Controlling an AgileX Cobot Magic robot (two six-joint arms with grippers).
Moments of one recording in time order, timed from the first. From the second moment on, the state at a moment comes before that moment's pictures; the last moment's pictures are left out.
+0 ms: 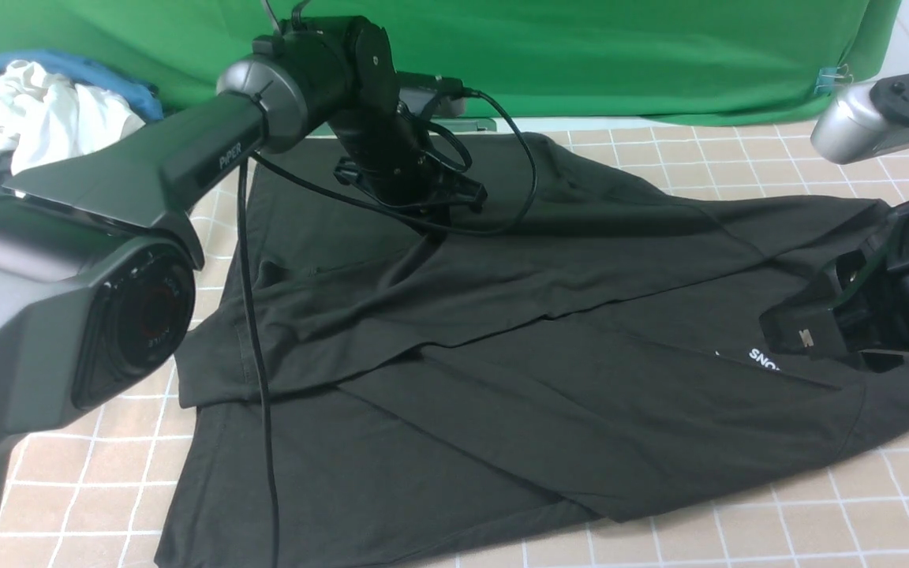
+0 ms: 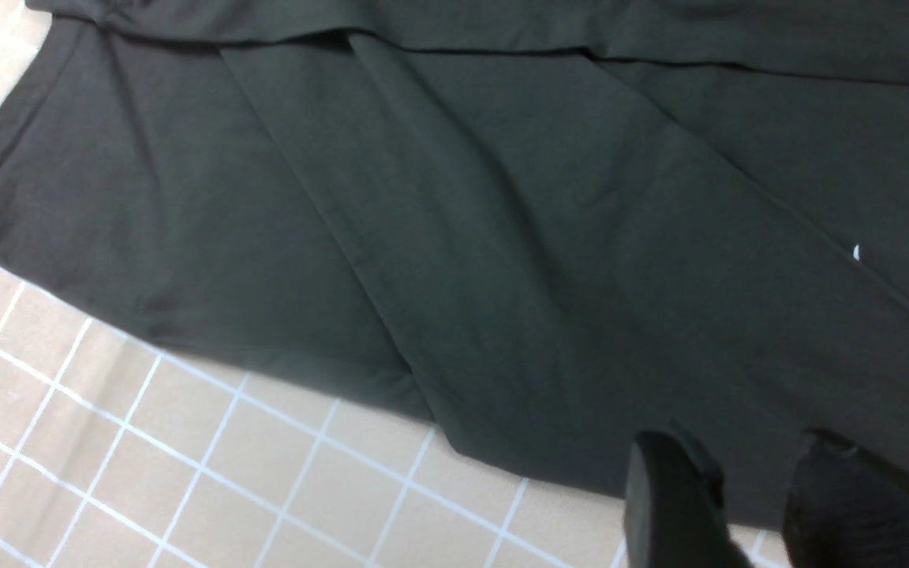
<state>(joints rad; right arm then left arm) 0.37 1.14 -0.98 0.25 0.91 -0.04 -0.35 2.41 -2.16 -0.19 0.98 0.23</state>
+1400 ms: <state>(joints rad) 0.02 1.24 -1.00 0.13 1.09 -0.14 -0.14 1.78 -1.73 -0.22 1.21 -0.10</state>
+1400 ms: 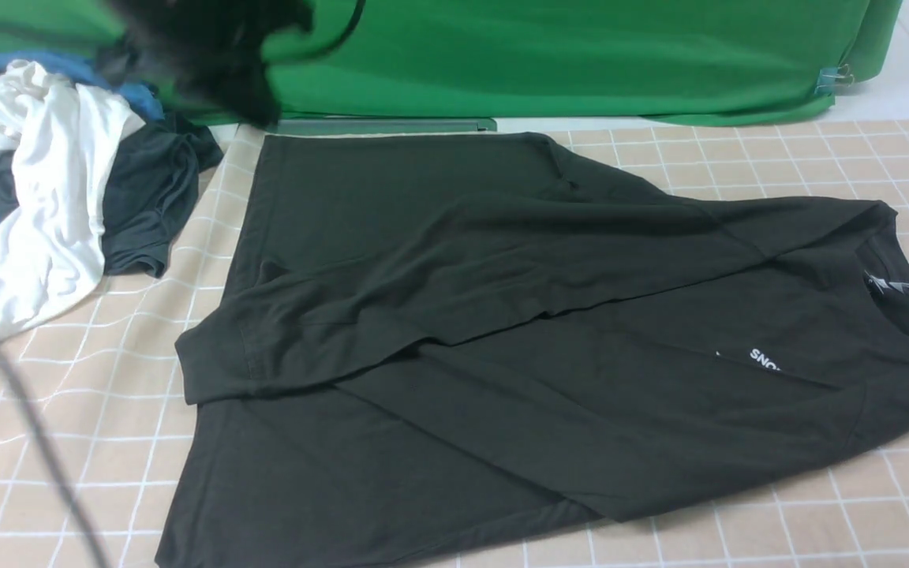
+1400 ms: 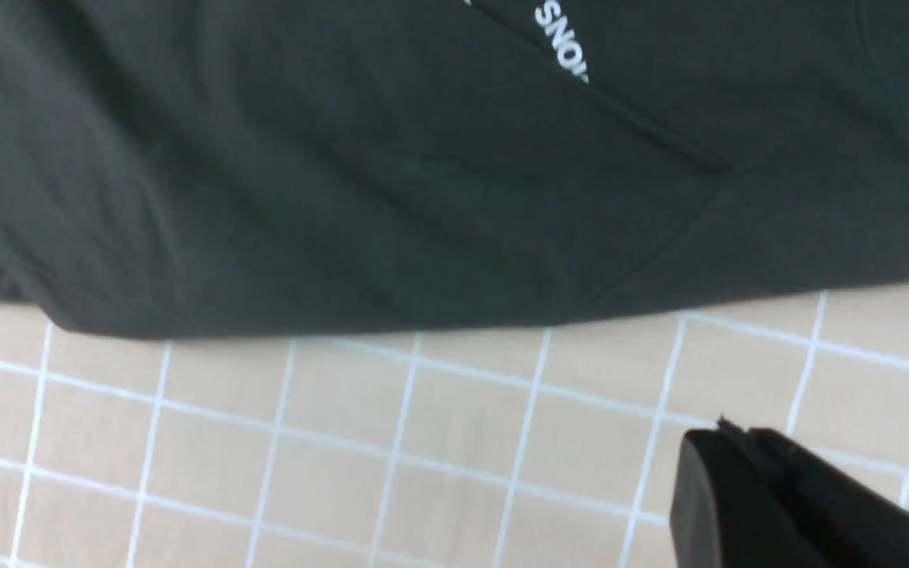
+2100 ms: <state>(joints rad) 0.02 1.24 -1.00 0.15 1.03 -0.15 -0.14 1.45 -0.63 -0.16 0.78 -0.34</state>
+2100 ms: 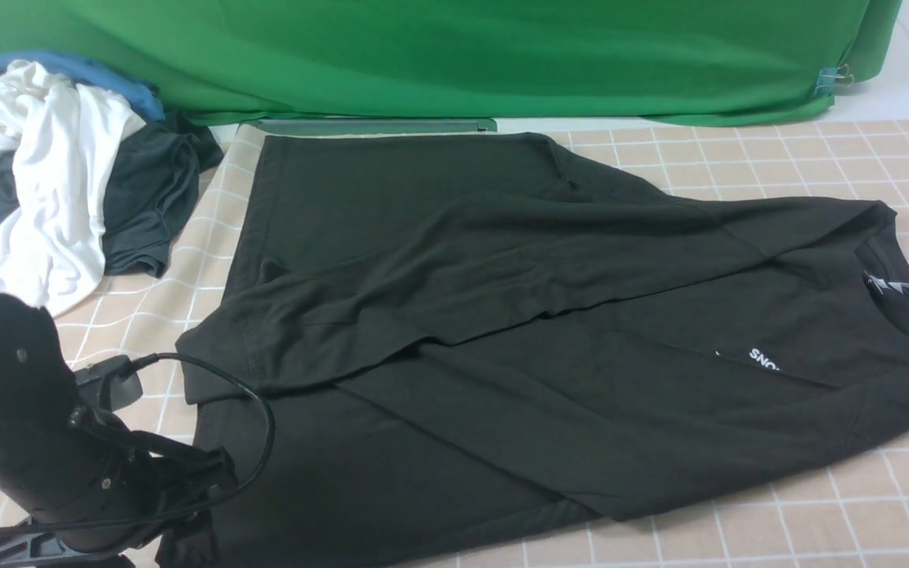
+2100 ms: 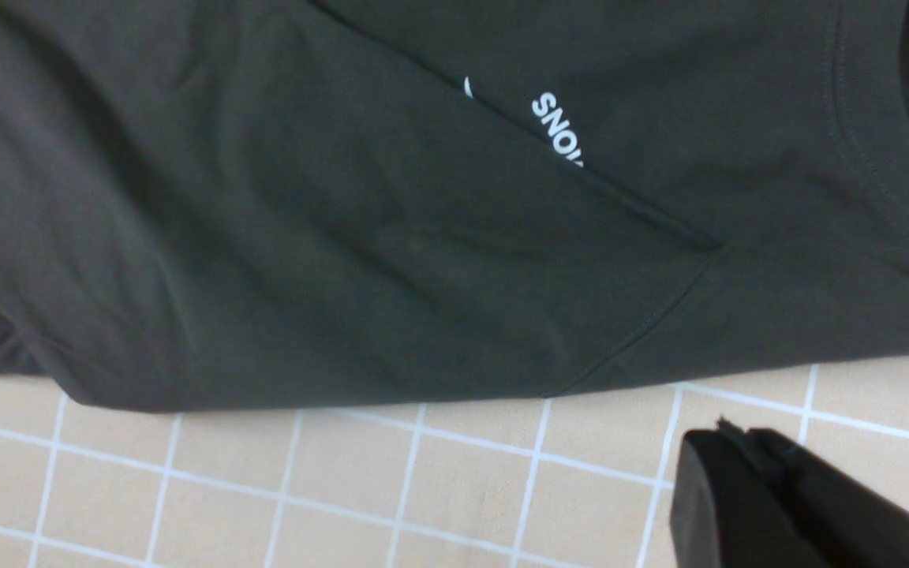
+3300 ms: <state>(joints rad) 0.02 1.24 -1.00 0.16 1.01 -0.15 -0.14 1.50 -0.71 -0.34 0.72 -0.16</state>
